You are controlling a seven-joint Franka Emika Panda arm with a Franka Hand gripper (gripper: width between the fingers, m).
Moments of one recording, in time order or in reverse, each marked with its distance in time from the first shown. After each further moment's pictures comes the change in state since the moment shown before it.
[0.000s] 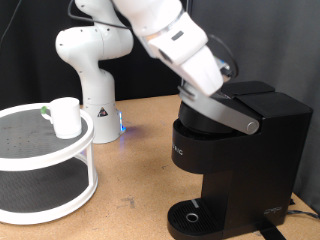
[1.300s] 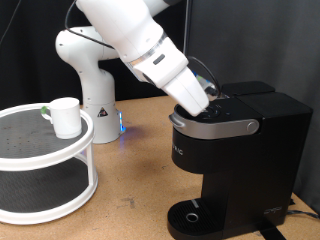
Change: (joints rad) arm -0.008 0.007 -0.019 -0.104 0.132 0.154 -0.150
